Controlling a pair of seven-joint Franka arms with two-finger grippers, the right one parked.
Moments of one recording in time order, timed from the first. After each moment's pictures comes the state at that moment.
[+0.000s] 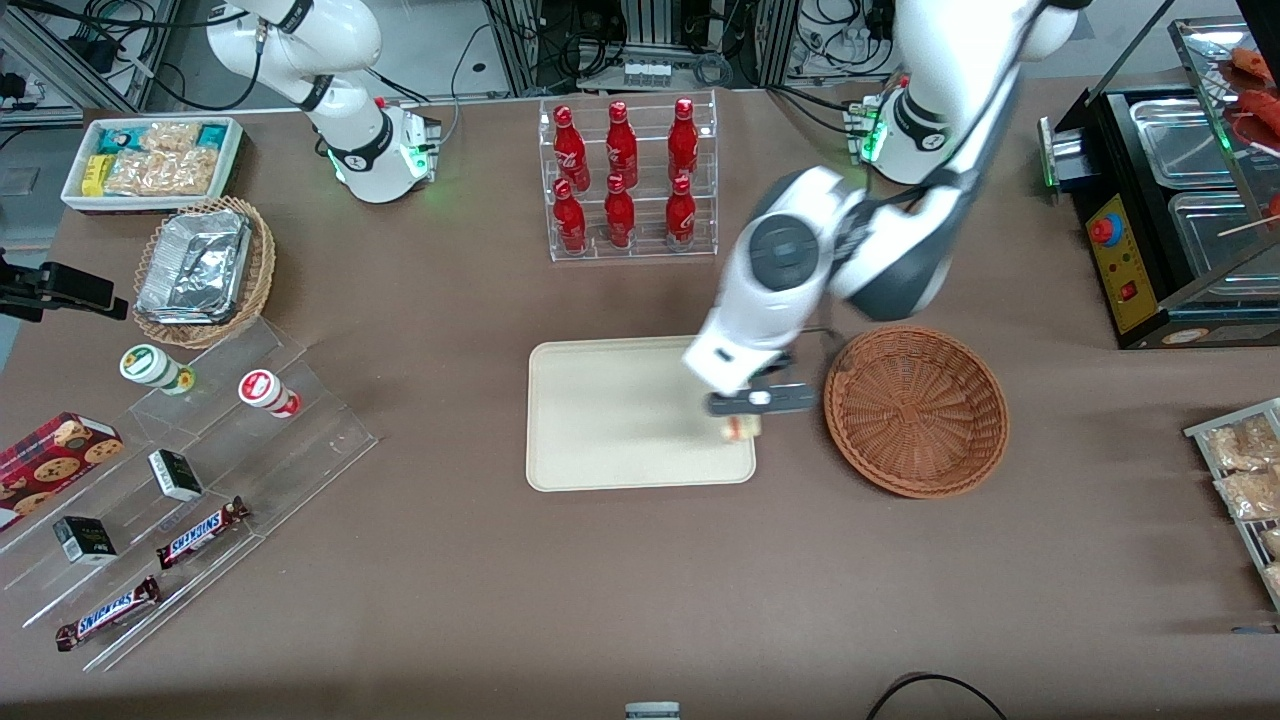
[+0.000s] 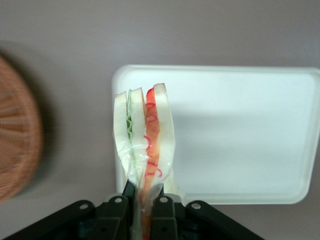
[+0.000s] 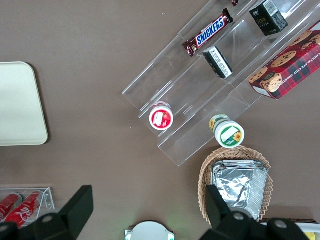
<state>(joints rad) -0.50 0.51 -0.21 -1.51 0.04 1.99 -0.72</state>
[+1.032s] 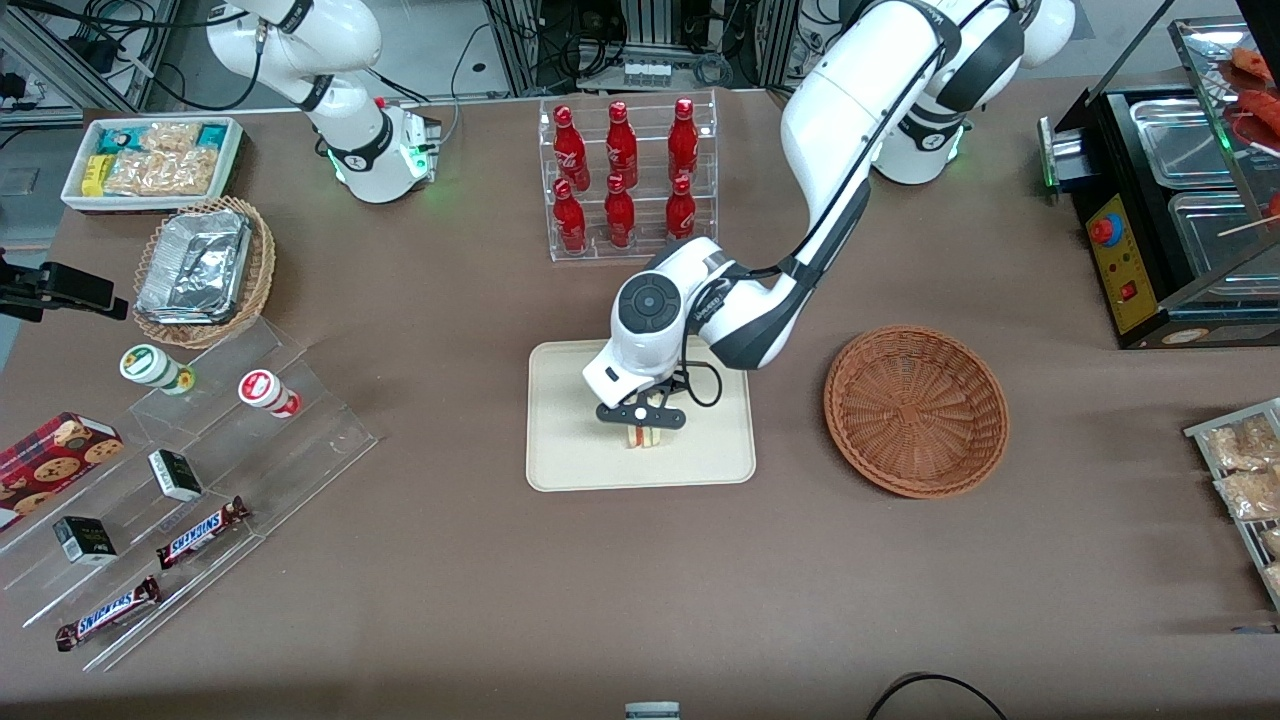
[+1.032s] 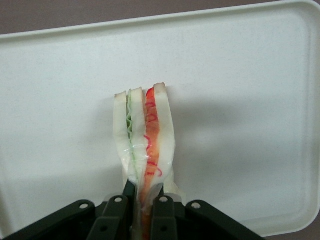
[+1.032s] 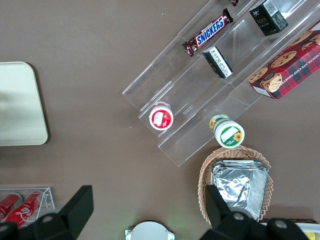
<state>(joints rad) -0.63 0.80 -0.21 -1.38 0.09 2.18 -0.73</state>
